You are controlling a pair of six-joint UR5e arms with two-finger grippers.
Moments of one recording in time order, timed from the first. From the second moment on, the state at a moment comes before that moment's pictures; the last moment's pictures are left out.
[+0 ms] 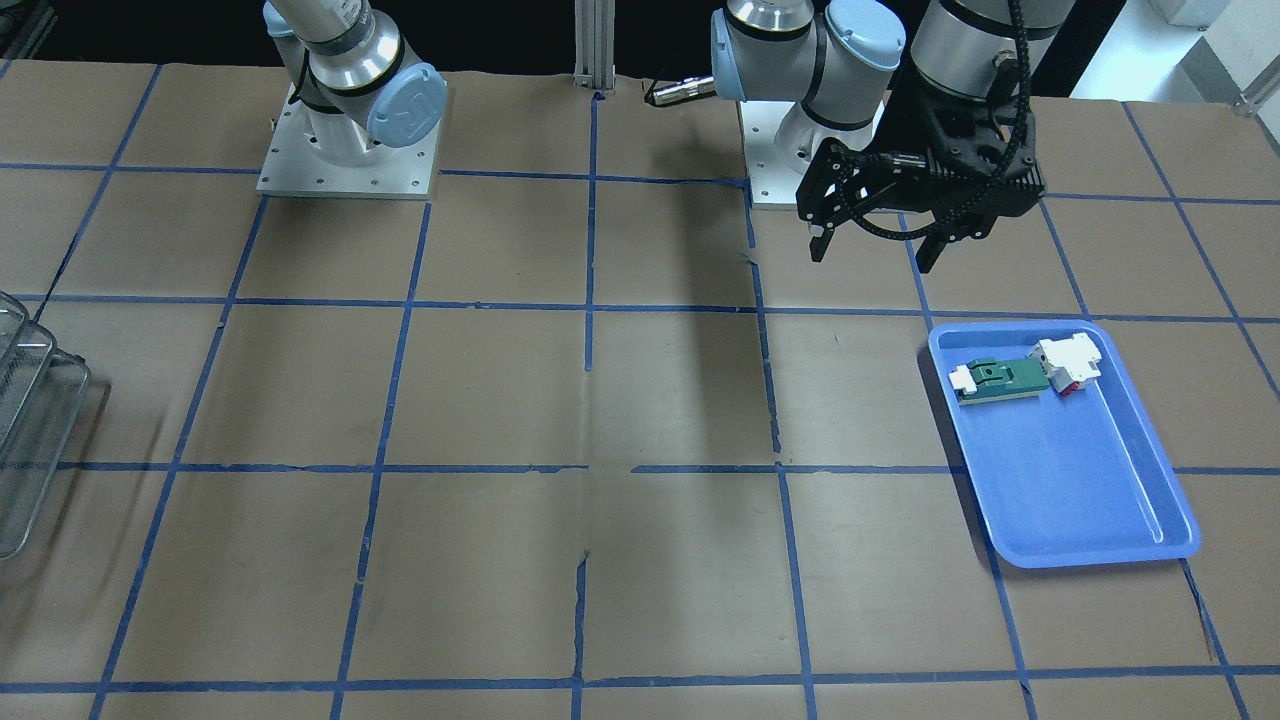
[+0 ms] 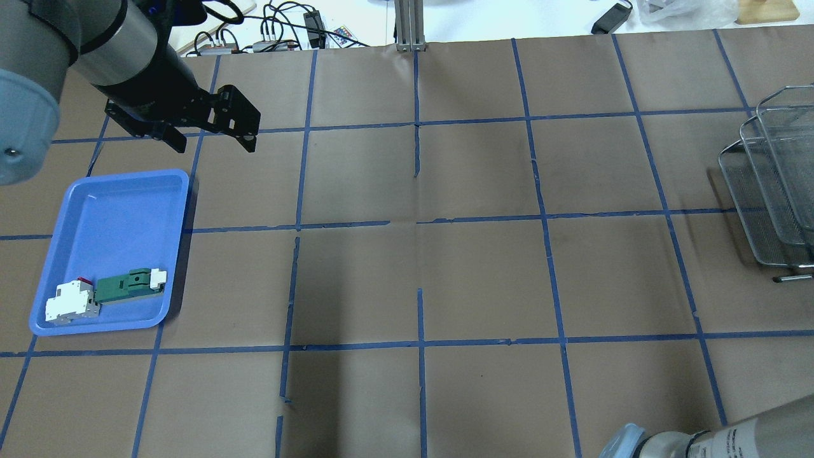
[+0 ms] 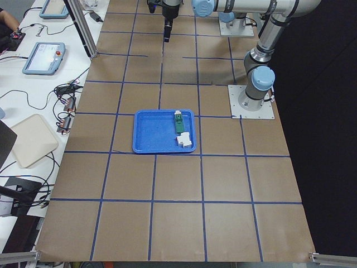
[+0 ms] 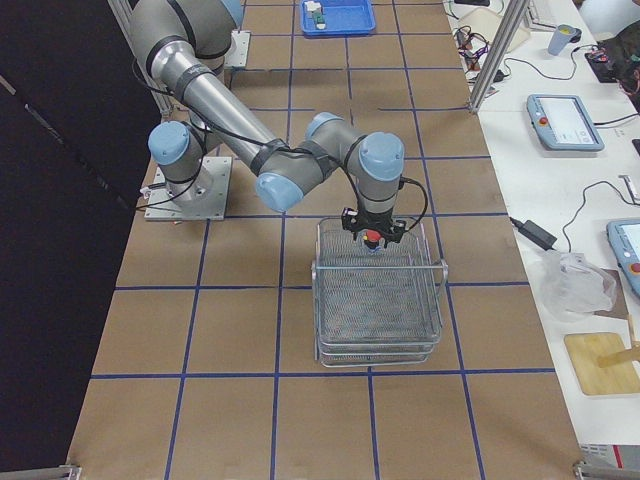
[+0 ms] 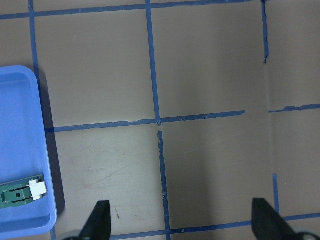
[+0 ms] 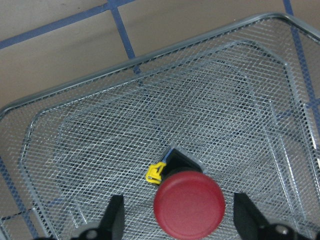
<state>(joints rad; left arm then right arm) -1.55 -1.52 -1.62 -1.46 1.52 0.09 0.82 -1.29 1.52 -1.87 -1.52 -1.98</state>
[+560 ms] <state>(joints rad) -1.55 -1.52 -1.62 -1.46 1.52 0.09 1.04 -1.52 1.52 -1.65 -1.53 -1.56</state>
